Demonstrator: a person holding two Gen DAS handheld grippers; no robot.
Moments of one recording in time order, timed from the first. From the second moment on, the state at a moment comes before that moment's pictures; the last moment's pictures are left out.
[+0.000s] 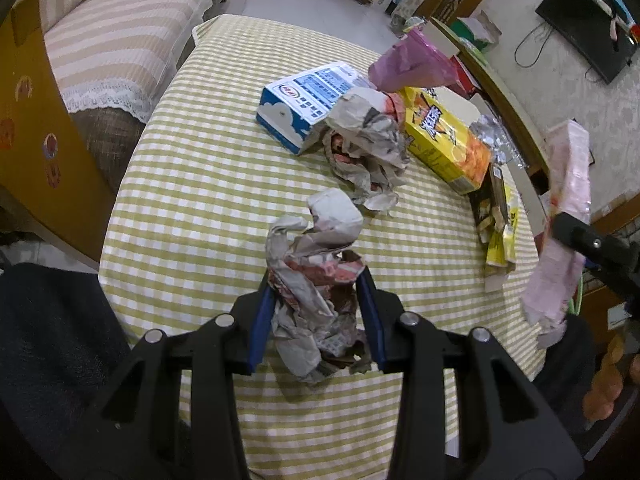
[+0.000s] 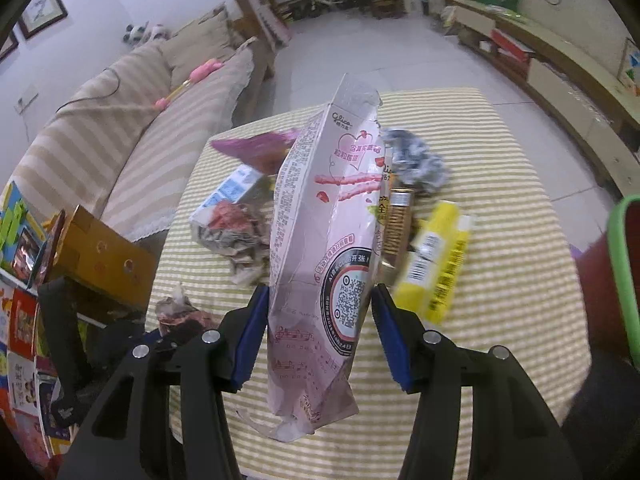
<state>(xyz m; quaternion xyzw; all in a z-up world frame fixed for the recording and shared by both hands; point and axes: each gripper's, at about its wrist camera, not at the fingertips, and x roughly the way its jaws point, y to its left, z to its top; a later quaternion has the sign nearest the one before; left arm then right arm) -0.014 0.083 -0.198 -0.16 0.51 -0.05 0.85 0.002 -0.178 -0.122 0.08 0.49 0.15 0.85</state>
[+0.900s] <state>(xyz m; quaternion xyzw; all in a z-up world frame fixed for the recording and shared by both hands) 0.030 -0.054 -0.125 -0.08 0.46 -0.18 0.87 -0.020 -0.319 -0.080 0.19 0.40 0.05 0.89</state>
